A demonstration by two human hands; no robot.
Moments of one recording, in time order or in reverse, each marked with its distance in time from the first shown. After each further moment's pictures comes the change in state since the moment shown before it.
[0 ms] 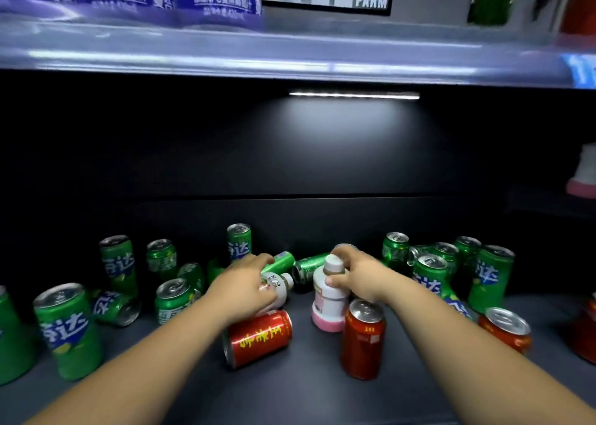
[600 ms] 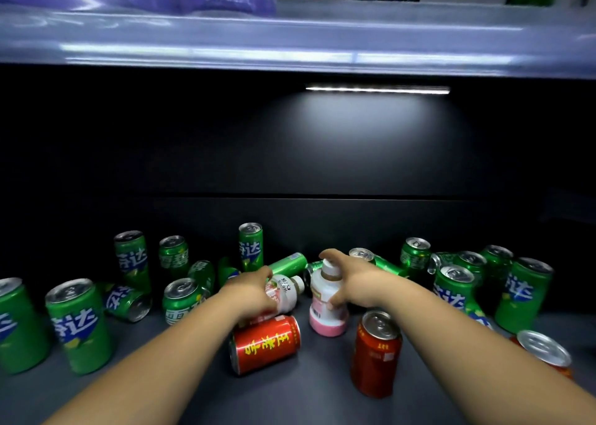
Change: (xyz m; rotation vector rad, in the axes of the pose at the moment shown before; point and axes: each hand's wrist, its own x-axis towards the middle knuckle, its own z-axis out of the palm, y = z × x) left_hand 0.031 -0.013 0.018 0.085 -0.267 -0.281; right_hand 0.033 -0.015 0.014 -0.245 -0.154 -0.128
